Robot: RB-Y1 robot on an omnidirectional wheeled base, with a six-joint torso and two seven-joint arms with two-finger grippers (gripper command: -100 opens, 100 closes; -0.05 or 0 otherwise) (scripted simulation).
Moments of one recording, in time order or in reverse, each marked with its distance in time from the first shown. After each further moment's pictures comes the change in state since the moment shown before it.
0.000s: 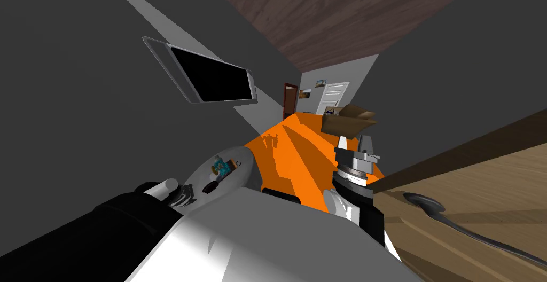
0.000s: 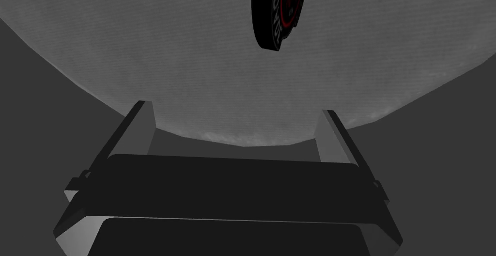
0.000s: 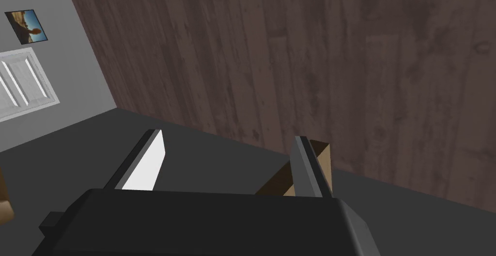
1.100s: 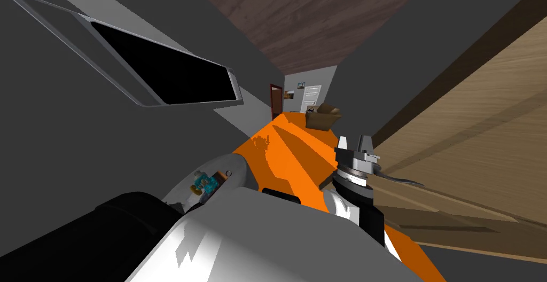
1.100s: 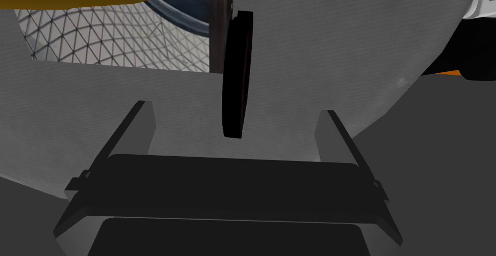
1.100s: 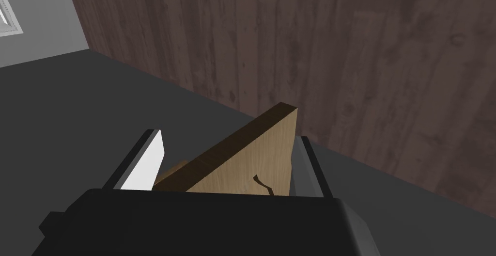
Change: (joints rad) left arm 0.013 0.001 0.172 0.134 0.071 0.263 0.029; right arm 0.000 0.000 0.000 0.000 0.000 0.000 0.000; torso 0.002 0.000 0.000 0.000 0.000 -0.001
